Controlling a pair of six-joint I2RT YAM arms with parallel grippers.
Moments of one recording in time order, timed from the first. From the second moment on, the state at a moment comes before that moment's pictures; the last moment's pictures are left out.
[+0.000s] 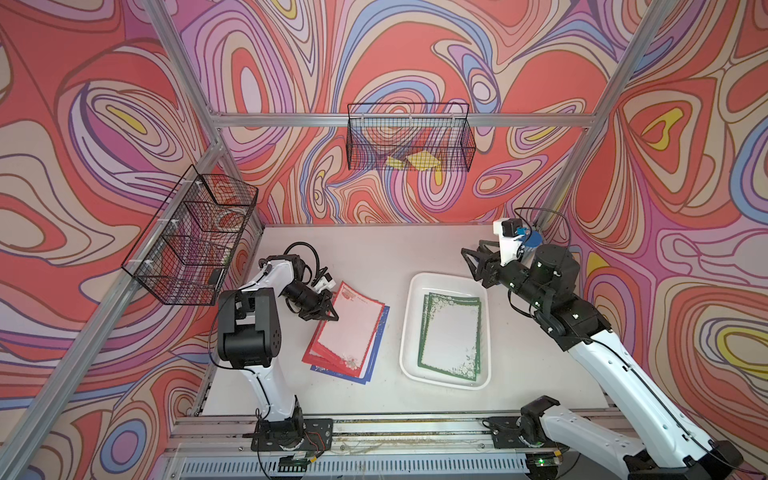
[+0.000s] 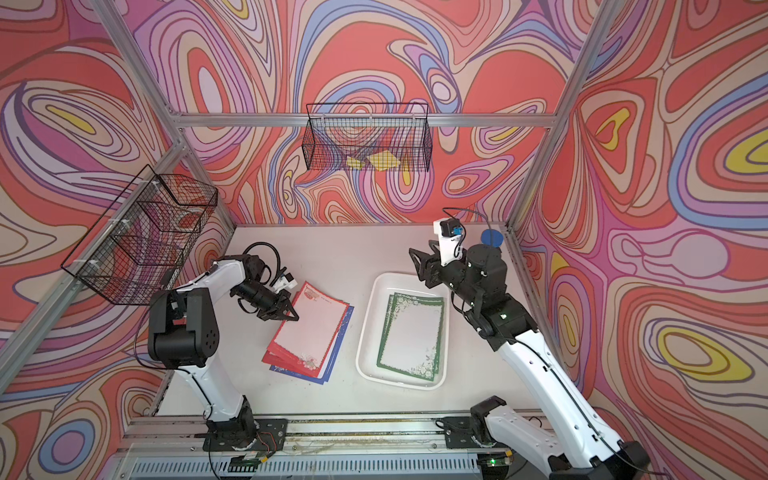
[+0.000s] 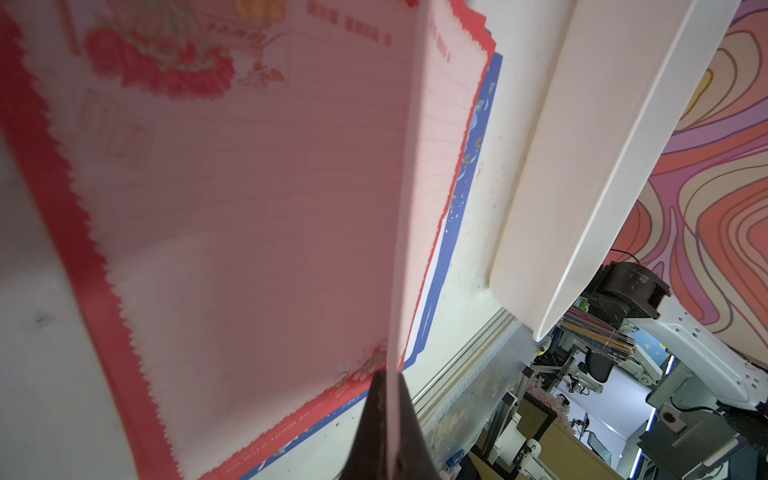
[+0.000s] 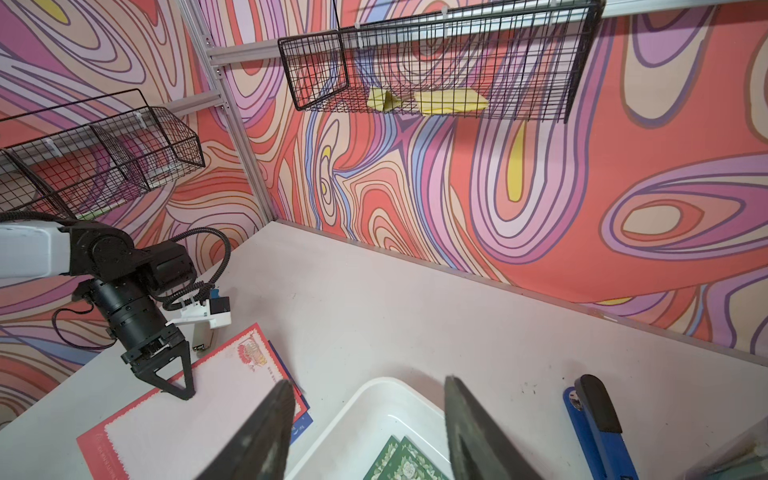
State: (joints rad) left arm 0.07 1.85 1.29 -1.22 0.66 0.22; right arm 0.38 0.99 1.08 -0.25 -0.17 0.06
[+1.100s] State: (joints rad) left arm 0.08 1.57 1.26 -1.10 0.24 0.07; right arm 0.41 1.38 1.25 -0.84 0.01 0.46
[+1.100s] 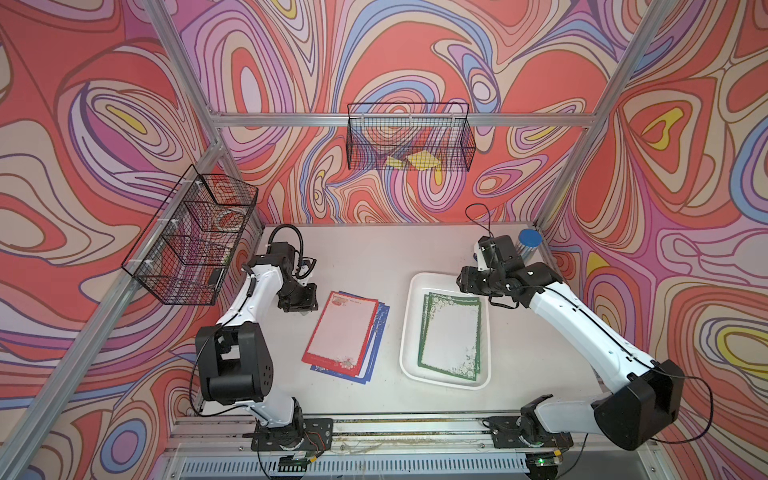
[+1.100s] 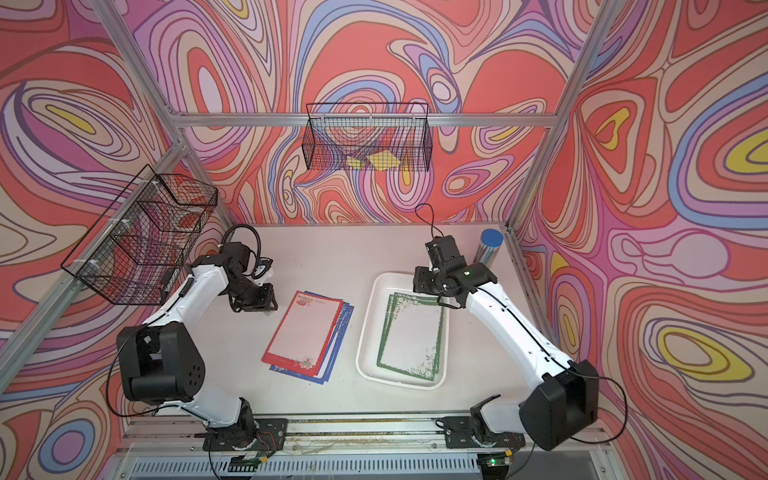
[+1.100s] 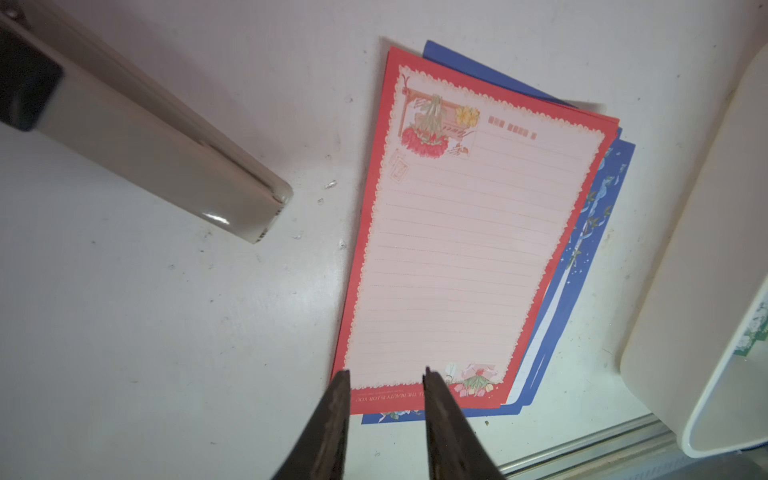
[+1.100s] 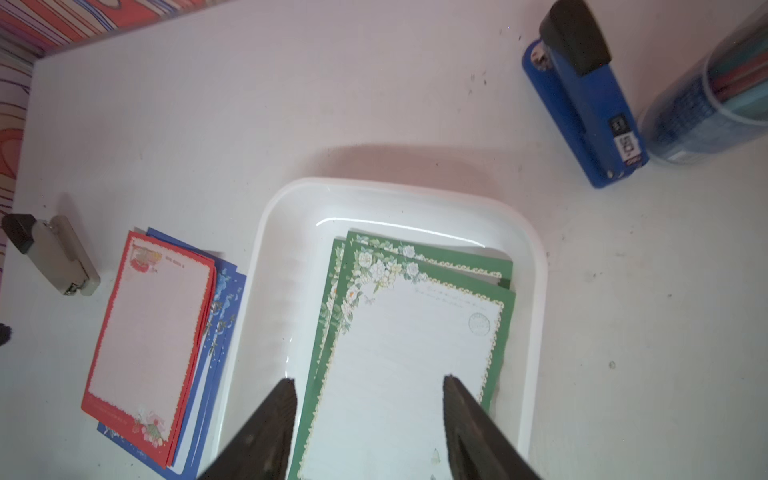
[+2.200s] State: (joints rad) left arm -0.72 1.62 1.36 -0.75 0.22 -0.51; right arm 0.44 1.30 1.07 -0.81 0.21 0.54
